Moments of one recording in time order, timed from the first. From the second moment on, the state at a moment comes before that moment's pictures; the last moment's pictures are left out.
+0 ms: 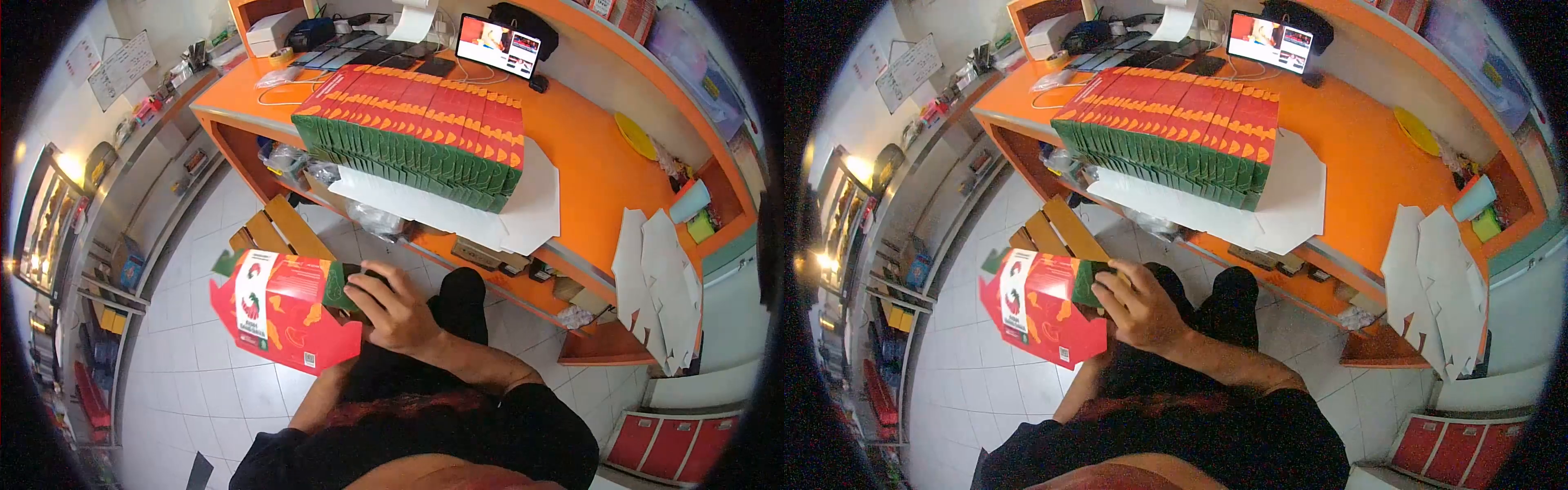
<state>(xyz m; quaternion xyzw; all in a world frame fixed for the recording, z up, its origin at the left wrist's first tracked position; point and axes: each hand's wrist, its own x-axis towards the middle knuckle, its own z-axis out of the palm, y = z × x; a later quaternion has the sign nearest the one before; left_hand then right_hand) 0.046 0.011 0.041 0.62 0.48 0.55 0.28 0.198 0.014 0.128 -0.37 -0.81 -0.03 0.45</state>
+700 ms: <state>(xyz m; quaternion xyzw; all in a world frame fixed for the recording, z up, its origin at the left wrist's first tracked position) 0.042 0.020 0.041 0.64 0.47 0.52 0.33 0.220 0.030 0.109 -0.33 -0.77 0.19 0.51</state>
